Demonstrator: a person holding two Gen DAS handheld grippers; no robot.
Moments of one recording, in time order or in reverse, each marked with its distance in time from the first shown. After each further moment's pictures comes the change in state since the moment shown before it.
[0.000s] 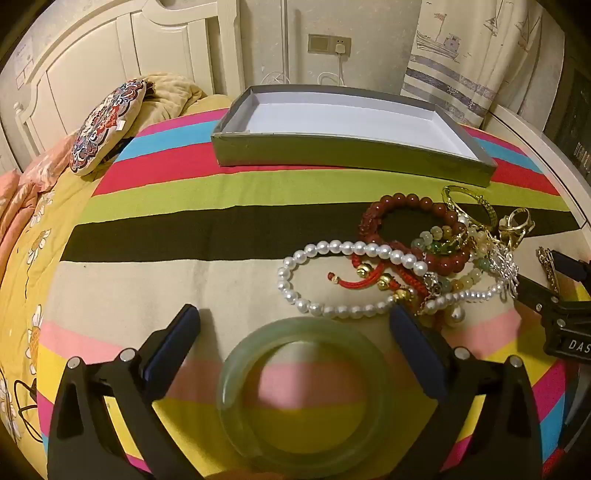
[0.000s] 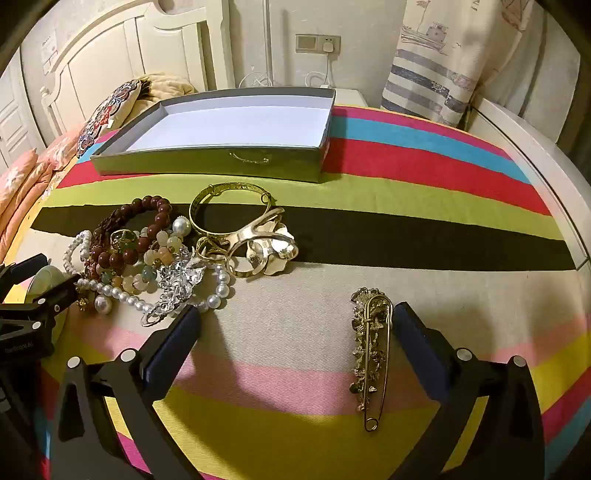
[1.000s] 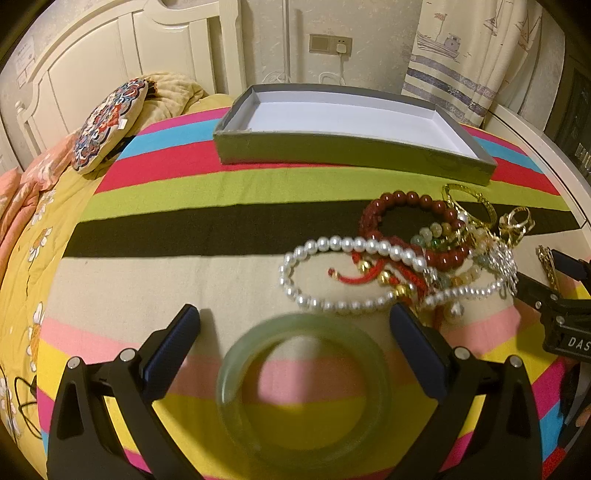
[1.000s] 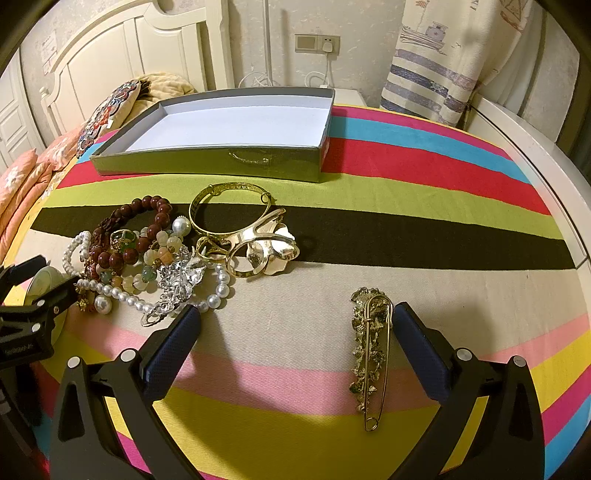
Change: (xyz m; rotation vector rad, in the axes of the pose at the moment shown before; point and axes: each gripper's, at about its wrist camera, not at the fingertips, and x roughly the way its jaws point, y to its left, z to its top) left arm -0.004 -0.001 -0.004 -0.002 0.011 0.004; right arm -0.003 0.000 -0.003 -0.011 0.023 0.013
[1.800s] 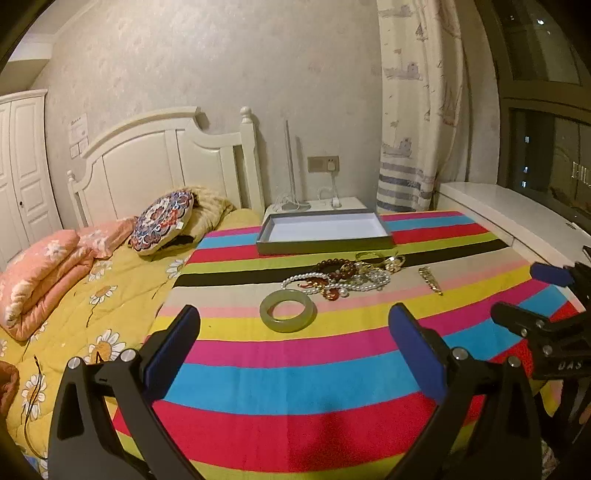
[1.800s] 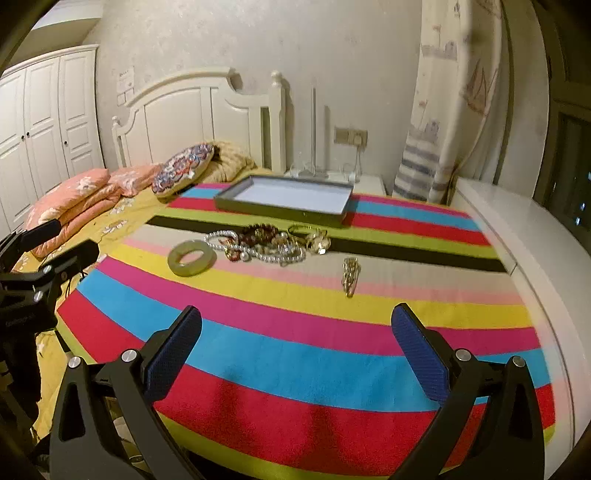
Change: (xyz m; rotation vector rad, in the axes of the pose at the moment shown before) left arm -0.268 -0.055 -0.132 0.047 -0.470 0.084; right arm -0.227 0.007 -0.130 -0.104 -0.382 0.102
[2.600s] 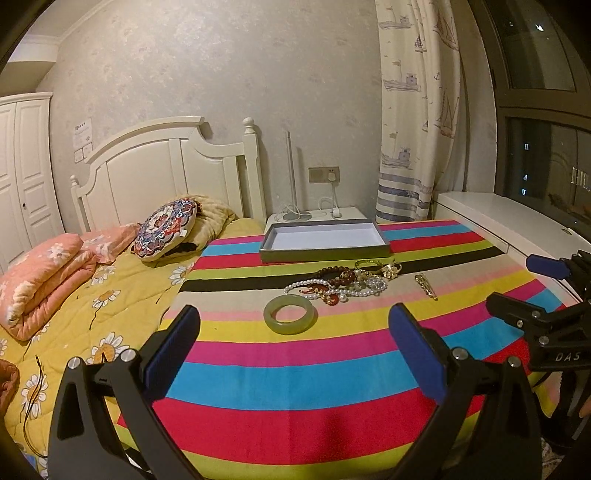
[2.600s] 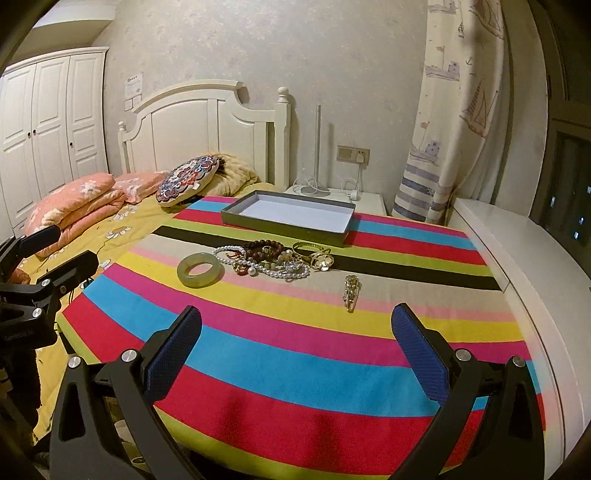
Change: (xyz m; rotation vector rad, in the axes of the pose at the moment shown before) left arm -0.017 0.002 -0.002 -0.010 -0.028 0.005; right arm -0.011 0.003 0.004 -0.029 -0.031 -0.002
